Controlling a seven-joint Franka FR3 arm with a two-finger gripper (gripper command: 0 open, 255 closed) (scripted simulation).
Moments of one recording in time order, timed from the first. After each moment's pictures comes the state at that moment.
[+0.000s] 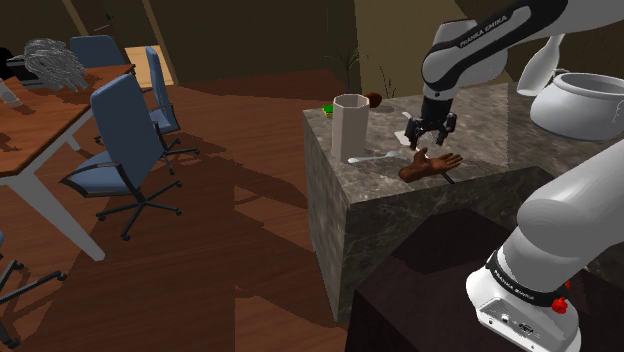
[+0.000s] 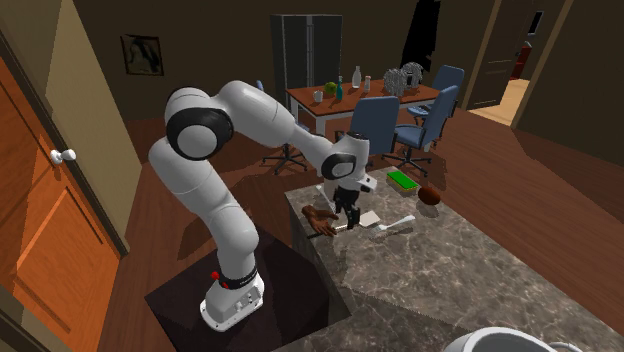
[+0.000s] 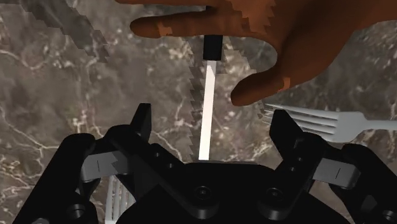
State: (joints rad) arm -0.24 -0.32 -0.23 -2.60 -0.09 2.22 0.09
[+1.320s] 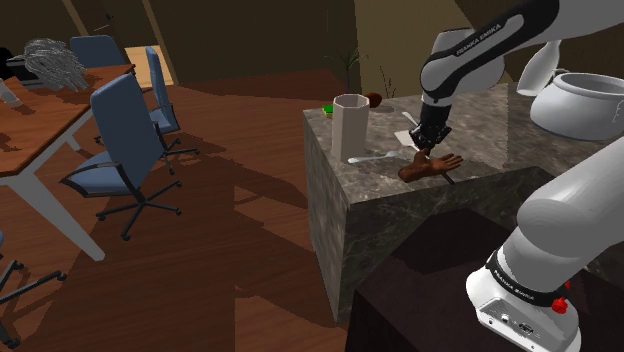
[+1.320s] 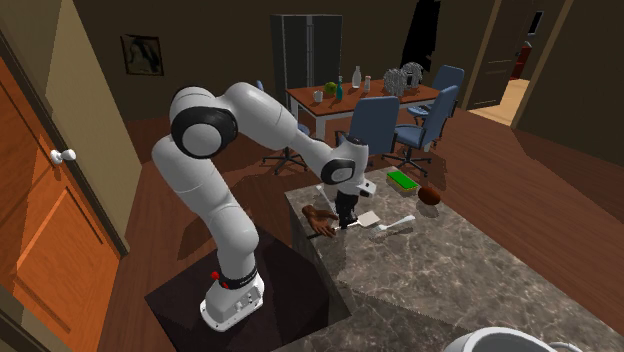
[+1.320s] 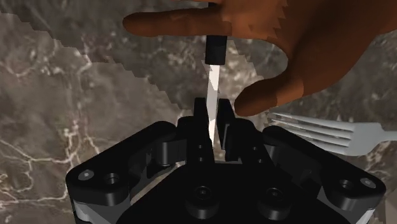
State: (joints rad) arm -0.24 -0.29 -0.23 -2.62 -0.09 2.27 0.08
